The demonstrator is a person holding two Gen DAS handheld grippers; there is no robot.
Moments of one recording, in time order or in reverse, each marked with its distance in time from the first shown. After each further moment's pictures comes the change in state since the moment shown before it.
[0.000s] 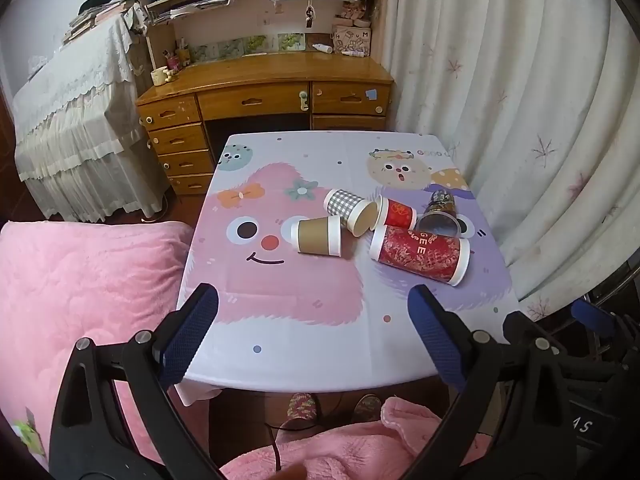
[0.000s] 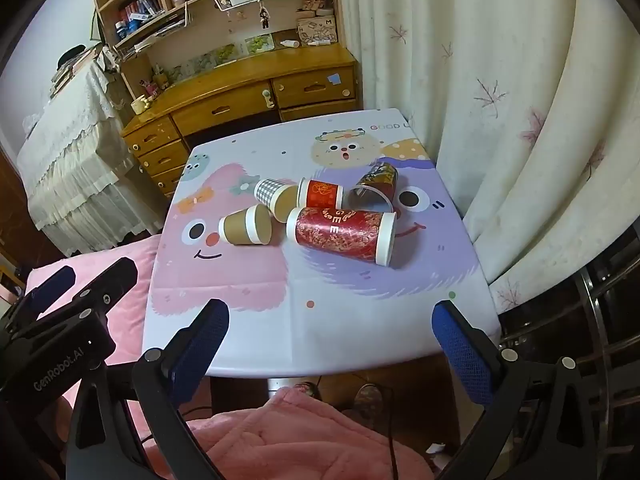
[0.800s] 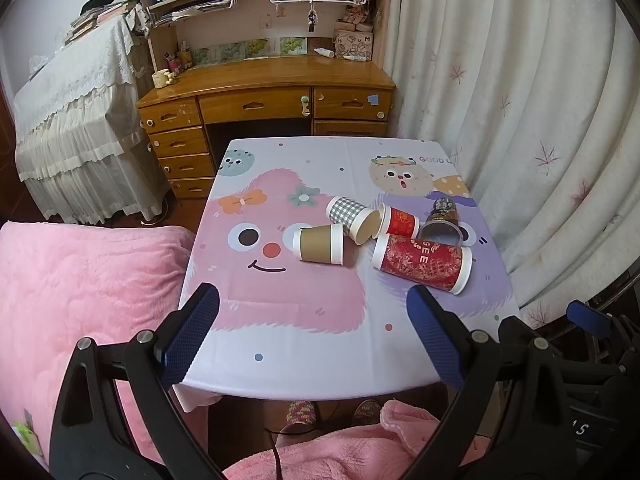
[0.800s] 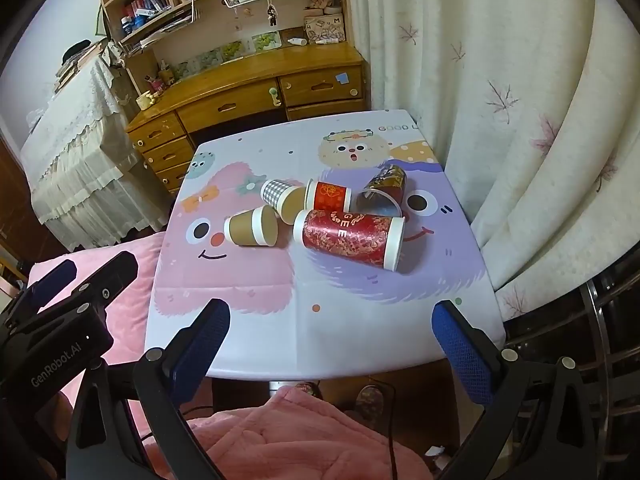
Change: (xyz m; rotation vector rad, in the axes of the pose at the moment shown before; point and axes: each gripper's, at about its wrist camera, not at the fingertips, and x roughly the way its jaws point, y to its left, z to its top) left arm 0.006 0.001 0.008 -0.009 -0.010 -0.010; right arm 0.004 0.004 0.006 -0.008 0.015 0.001
